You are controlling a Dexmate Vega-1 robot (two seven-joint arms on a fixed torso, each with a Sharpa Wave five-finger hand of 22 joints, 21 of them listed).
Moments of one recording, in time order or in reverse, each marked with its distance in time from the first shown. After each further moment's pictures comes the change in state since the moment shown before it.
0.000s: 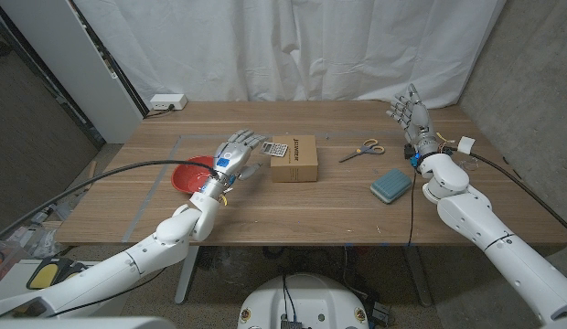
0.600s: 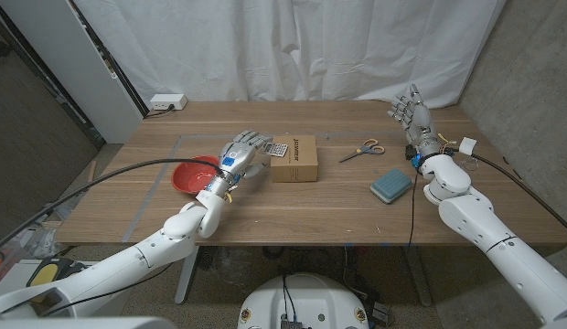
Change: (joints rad) left arm -0.056 -0.035 0.042 0.063 -0.016 -0.031 0.003; left_hand 0.005 0.005 -0.004 0.004 0.000 0.013 -0.006 0.000 -0.003 0.000 0.000 0.000 0.000 0.000 0.000 0.000 0.000 0.000 0.000 0.000 0.000; right arm -0.019 -0.005 0.012 -0.017 0.000 0.005 0.000; right_hand -0.003 0.003 0.000 0.000 0.000 0.000 0.000 0.000 0.000 0.010 0.000 0.000 0.000 0.000 0.000 0.000 0.000 0.000 0.000 -0.001 0.000
